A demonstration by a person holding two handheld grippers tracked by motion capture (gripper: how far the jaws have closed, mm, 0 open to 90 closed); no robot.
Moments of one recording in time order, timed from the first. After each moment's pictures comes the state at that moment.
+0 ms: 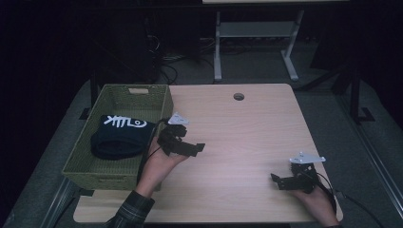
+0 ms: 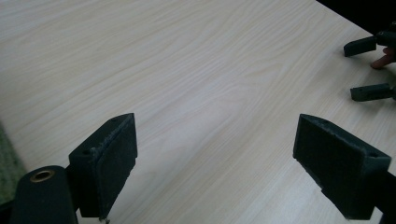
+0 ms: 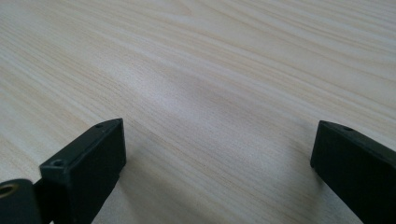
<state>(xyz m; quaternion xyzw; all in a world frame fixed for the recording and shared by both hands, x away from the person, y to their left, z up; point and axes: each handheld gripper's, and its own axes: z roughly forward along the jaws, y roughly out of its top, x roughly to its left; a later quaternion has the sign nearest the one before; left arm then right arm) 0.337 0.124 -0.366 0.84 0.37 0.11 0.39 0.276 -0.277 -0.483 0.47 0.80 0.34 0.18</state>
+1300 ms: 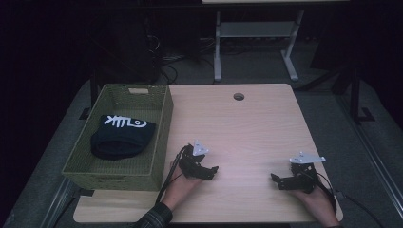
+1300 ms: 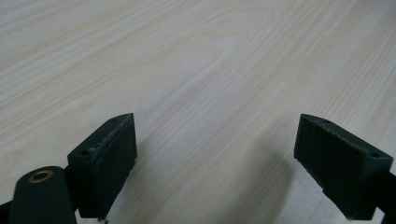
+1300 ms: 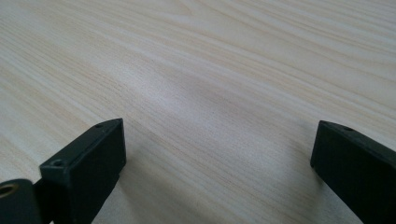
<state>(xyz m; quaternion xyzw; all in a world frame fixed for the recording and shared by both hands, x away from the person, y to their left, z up) 0.325 0.086 -0.477 0.86 0.34 0.13 0.37 0.276 -0.277 -0.483 0.47 0.80 0.34 0.18</state>
